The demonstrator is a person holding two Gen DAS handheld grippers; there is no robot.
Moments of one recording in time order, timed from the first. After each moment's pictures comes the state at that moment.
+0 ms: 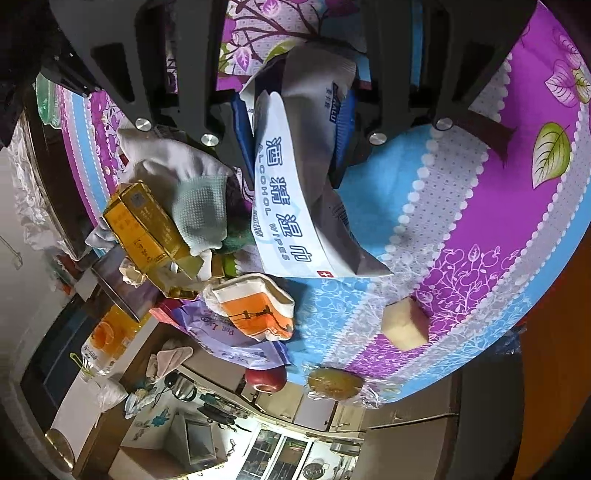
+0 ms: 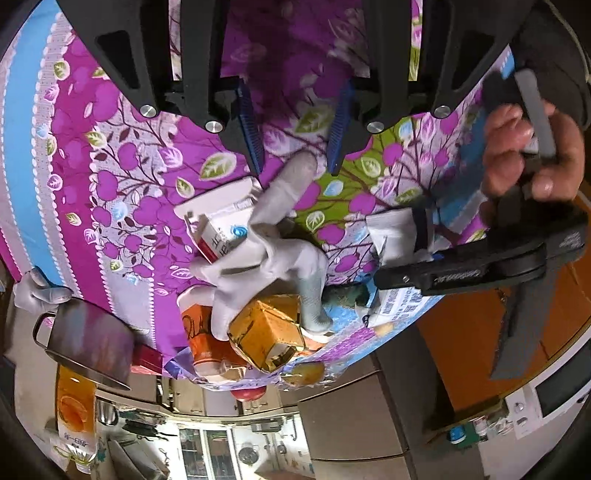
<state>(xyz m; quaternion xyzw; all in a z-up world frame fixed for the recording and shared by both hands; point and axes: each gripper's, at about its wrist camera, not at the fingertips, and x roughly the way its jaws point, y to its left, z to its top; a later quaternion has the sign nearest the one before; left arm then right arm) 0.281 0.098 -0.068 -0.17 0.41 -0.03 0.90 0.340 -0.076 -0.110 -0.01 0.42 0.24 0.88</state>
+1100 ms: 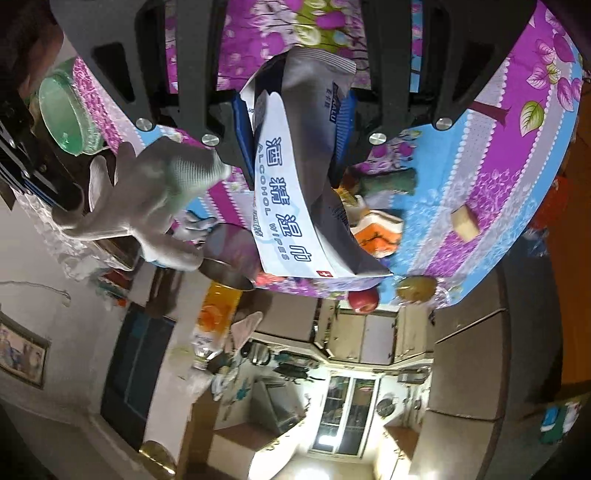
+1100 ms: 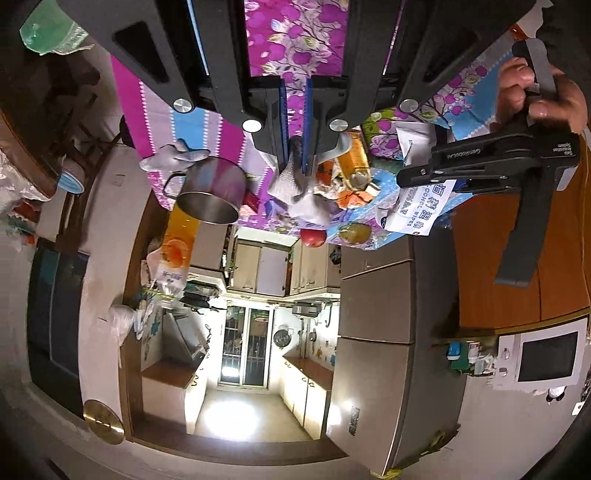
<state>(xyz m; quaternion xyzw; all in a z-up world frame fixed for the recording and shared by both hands) 0.210 -0.002 0.031 -0.08 0.29 -0.11 0.95 0.223 -0.163 0.050 -0.07 0.17 0.13 0.97</state>
